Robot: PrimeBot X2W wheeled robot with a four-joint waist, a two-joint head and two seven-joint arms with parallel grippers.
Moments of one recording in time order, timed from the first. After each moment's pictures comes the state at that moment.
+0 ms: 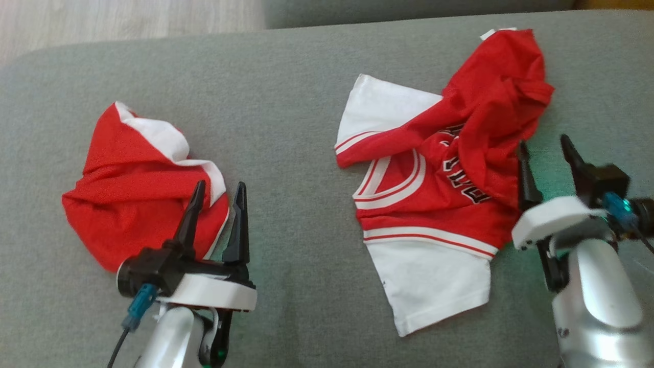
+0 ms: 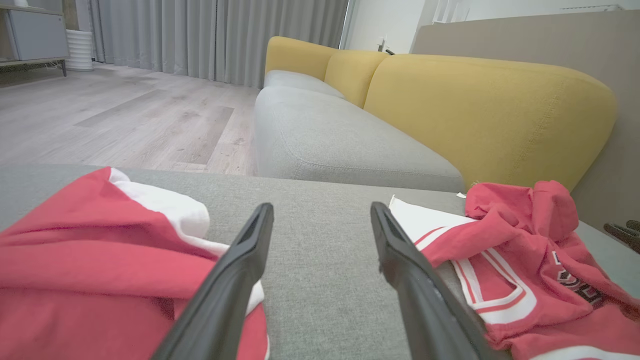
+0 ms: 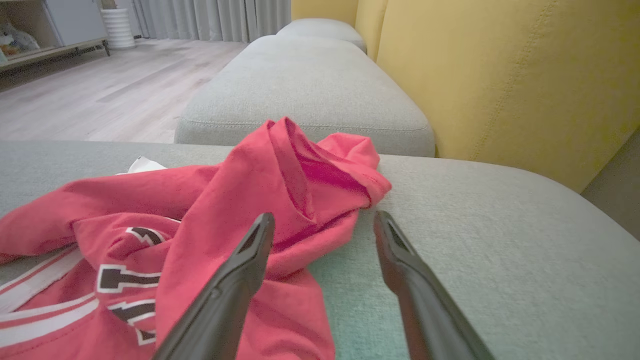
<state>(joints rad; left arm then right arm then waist) -0.19 0.05 -0.25 0.28 -0.29 -0.08 -0.26 -0.36 -0.05 -0.14 0.52 -0.10 0.13 -0.15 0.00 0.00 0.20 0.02</state>
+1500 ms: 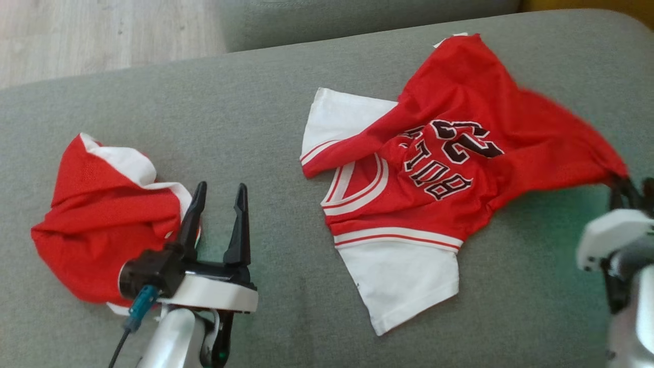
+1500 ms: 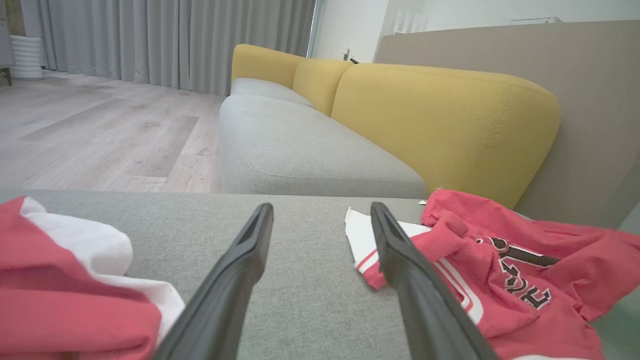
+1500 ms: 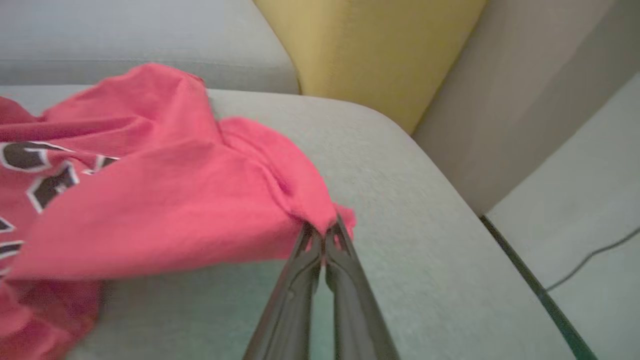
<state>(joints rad) -0.18 0.05 -0.25 0.28 -0.30 -0.08 -0.26 -0.28 -0.05 -0.36 0.36 -0.27 0.13 0.10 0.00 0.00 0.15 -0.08</state>
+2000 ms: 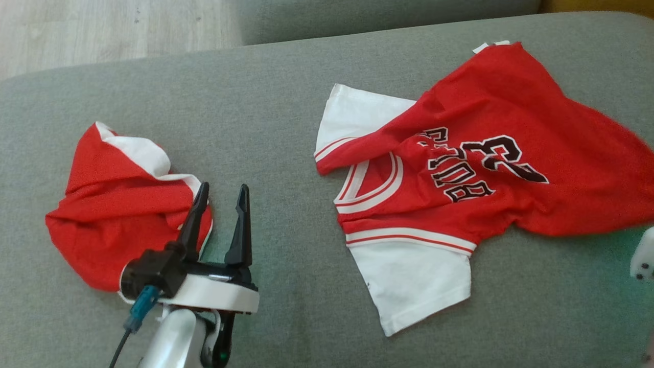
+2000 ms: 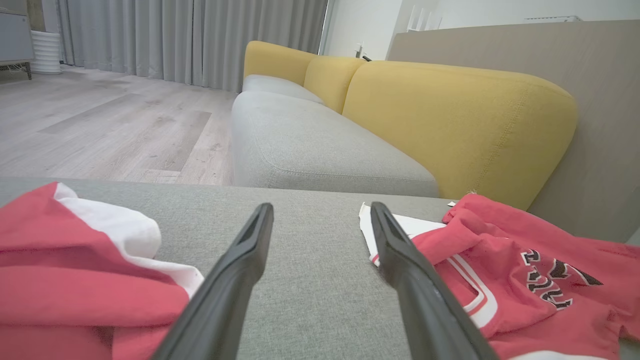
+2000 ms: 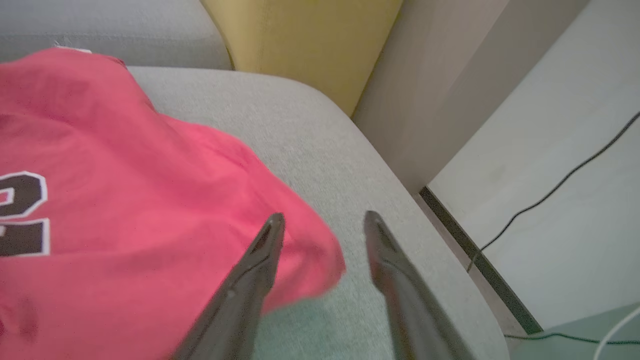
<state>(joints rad) -0.18 0.05 -0.26 0.28 -0.31 -0.08 -0.26 -0.27 -0.04 -0.59 0.28 -0.36 0.13 0.19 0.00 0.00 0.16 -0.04</state>
